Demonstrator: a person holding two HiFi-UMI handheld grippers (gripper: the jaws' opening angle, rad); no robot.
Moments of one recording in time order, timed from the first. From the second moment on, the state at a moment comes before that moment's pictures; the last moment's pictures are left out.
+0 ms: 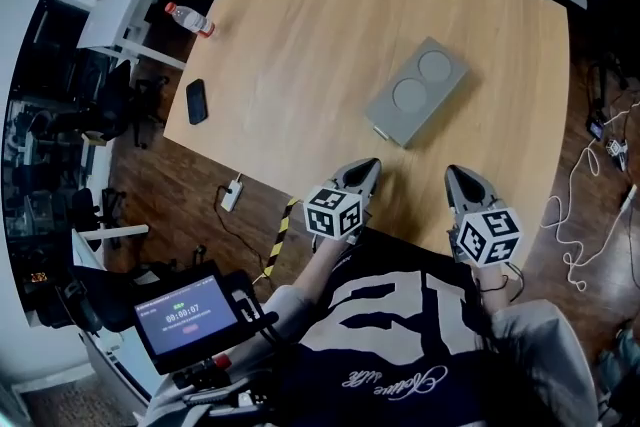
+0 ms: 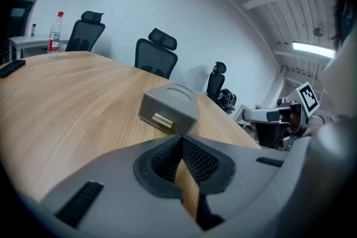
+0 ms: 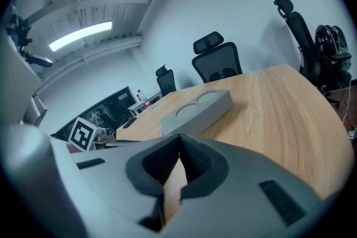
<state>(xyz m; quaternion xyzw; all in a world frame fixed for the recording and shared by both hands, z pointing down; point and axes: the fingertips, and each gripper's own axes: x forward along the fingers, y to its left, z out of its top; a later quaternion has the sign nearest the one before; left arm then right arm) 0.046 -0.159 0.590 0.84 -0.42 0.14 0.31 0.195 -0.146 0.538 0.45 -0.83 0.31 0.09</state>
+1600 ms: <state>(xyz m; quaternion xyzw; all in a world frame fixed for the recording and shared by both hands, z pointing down) -0.080 0.199 0.509 0.84 -0.46 -0.02 0.29 0.027 0.174 0.484 0.37 -0.89 0.24 0.13</state>
